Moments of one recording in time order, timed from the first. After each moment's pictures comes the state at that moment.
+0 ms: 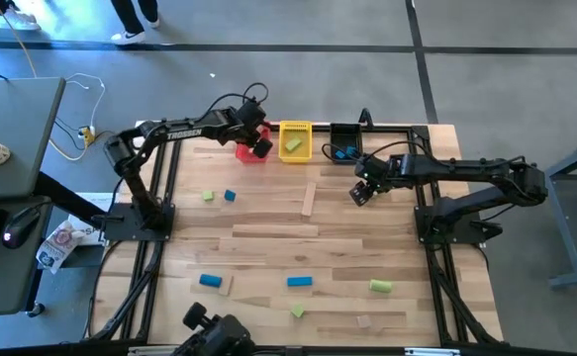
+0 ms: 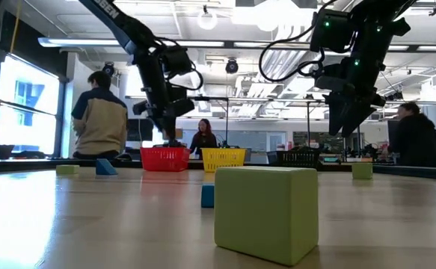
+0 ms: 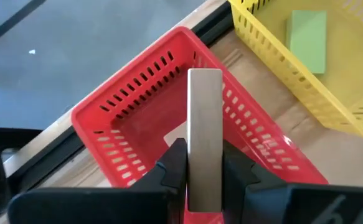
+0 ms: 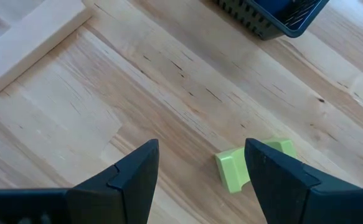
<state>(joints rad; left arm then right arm) 0.76 1.76 1.22 -0.52 -0.25 -0.15 -0.29 1.22 0.77 -0.75 0.22 0.57</state>
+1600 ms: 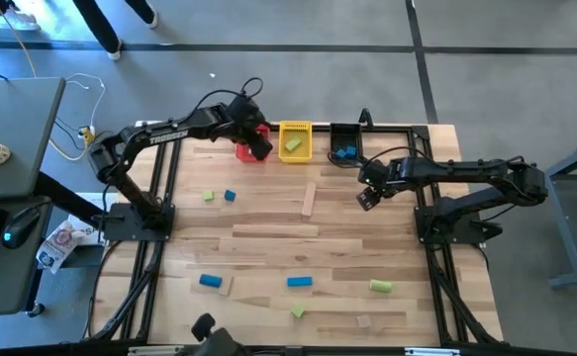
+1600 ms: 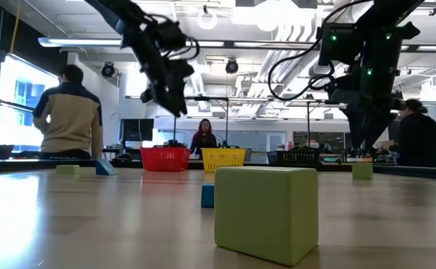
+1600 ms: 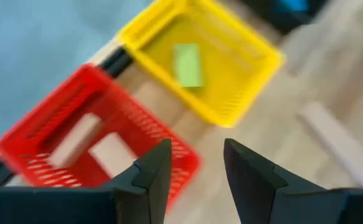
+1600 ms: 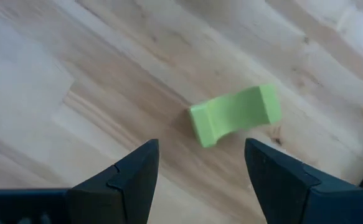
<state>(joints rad) 0.73 1.61 1.22 -0.54 0.04 -0.11 -0.29 1.22 0.71 -0.85 0.21 0.63</state>
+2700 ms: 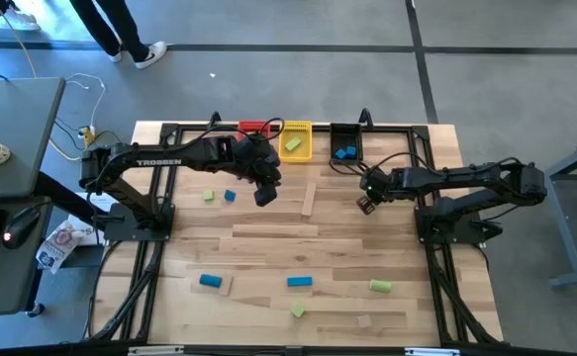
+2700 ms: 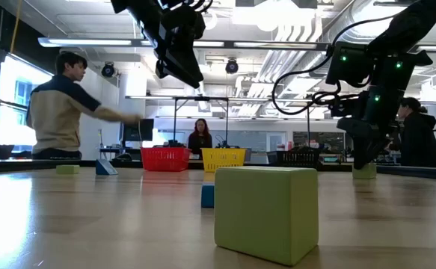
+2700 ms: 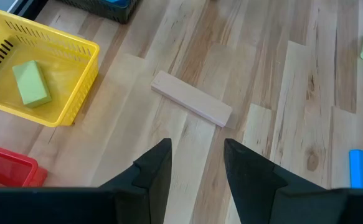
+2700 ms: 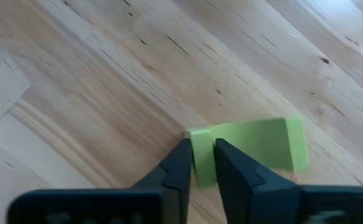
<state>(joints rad) 0.35 1.52 1.22 -0.58 0.04 -0.11 -0.29 1.23 0.51 -0.54 0.29 0.53</state>
